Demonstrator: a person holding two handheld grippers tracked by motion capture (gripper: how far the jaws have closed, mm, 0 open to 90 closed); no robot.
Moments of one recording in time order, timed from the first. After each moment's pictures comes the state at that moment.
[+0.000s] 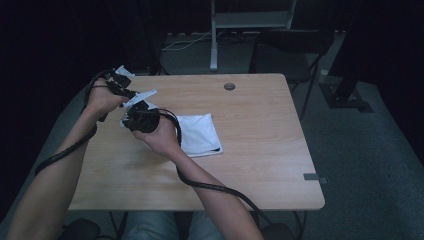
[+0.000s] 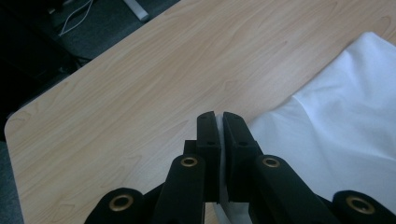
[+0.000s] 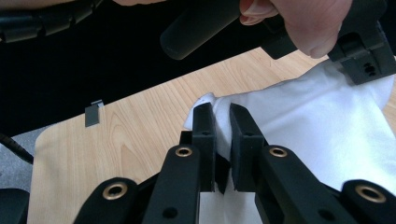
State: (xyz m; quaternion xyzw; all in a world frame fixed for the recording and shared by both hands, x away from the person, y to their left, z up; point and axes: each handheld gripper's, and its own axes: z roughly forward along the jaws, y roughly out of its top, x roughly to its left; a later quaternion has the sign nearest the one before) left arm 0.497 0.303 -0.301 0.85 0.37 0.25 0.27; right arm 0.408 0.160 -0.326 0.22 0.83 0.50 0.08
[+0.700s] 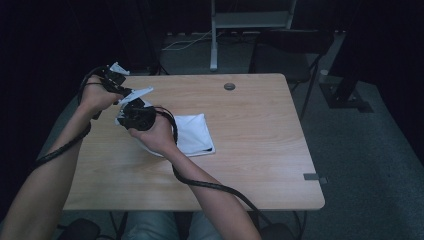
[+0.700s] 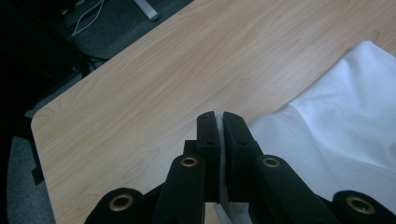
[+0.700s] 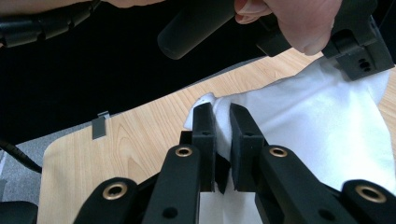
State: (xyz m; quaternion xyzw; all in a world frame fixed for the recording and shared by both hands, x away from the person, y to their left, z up) left arm 0.493 0.315 -0.289 0.85 0.38 0.26 0.26; right arm 0.408 0.168 -0.318 0.22 0.83 0.51 0.08
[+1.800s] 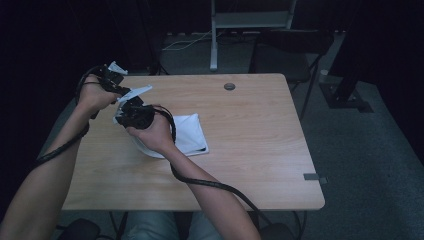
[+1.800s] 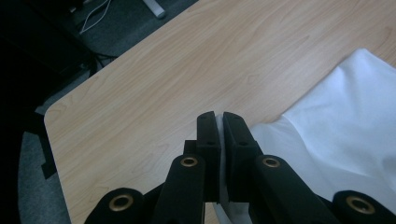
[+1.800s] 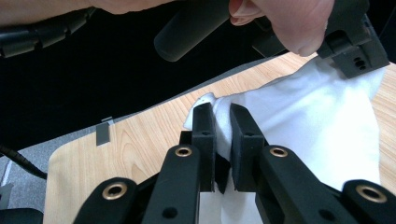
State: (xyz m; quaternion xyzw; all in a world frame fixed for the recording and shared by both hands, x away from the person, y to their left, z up) left arm 0.494 0.314 -0.290 0.85 0.38 0.27 0.25; right arm 0.411 0.169 -0.317 0.23 0.82 0.51 0.07
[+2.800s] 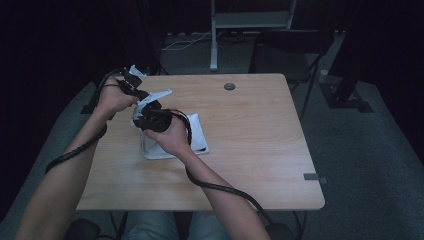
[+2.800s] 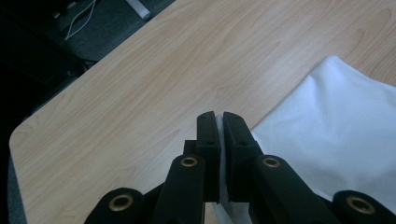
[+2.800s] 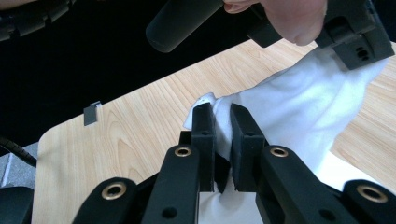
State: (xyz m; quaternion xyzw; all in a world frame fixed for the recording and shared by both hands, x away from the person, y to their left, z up) left arm 0.498 0.268 -0.302 0.86 0.36 0.26 0.24; right arm 0.414 0.128 -0.335 0.25 0.82 0.51 0.06
